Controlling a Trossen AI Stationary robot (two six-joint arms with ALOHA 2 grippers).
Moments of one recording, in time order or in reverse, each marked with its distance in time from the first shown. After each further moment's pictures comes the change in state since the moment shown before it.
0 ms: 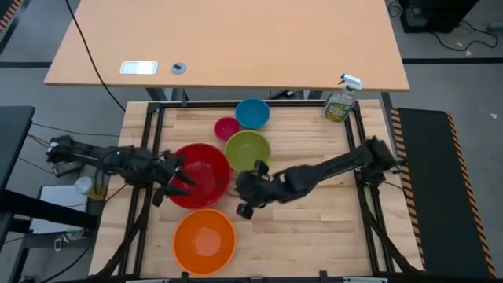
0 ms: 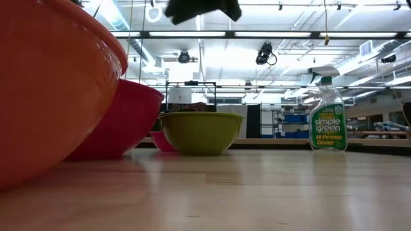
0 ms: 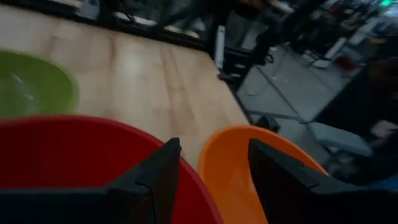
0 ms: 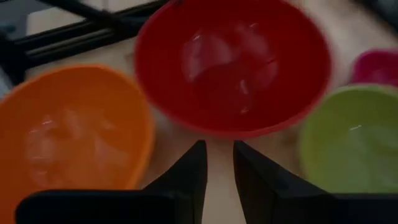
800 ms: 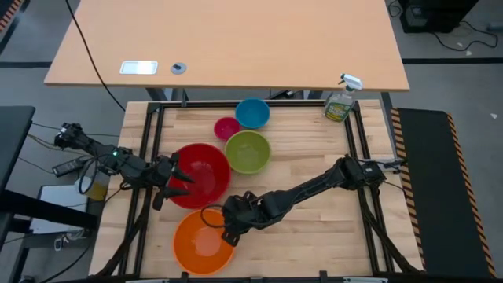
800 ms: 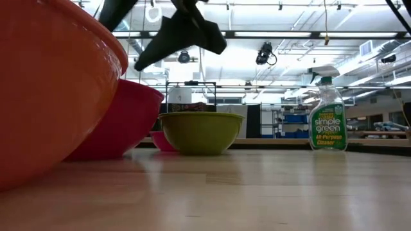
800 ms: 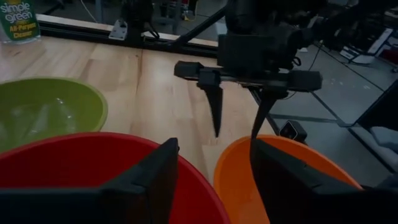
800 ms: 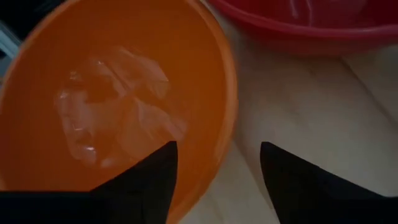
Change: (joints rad) left arm -0.226 0.023 0.052 -0.038 -0.336 0.007; right arm 0.068 0.295 0.229 -0.077 -0.182 0.314
